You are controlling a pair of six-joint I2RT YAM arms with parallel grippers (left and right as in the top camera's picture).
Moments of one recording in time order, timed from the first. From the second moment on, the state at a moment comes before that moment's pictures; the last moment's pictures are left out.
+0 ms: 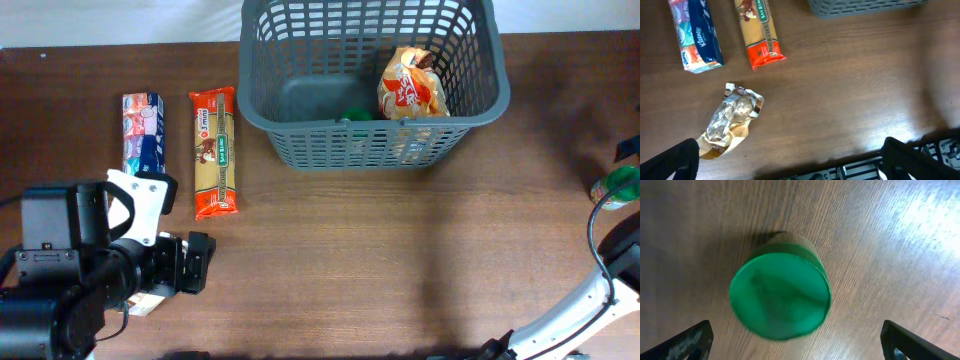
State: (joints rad) left arm 0.00 1.06 1.67 -1.65 0.17 0.11; right arm -0.75 2.26 2.09 -1.34 0.04 0.53
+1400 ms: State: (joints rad) left arm 0.00 1.06 1.67 -1.65 0.17 0.11; right arm -0.75 2.43 2.09 -1.27 0.04 0.43
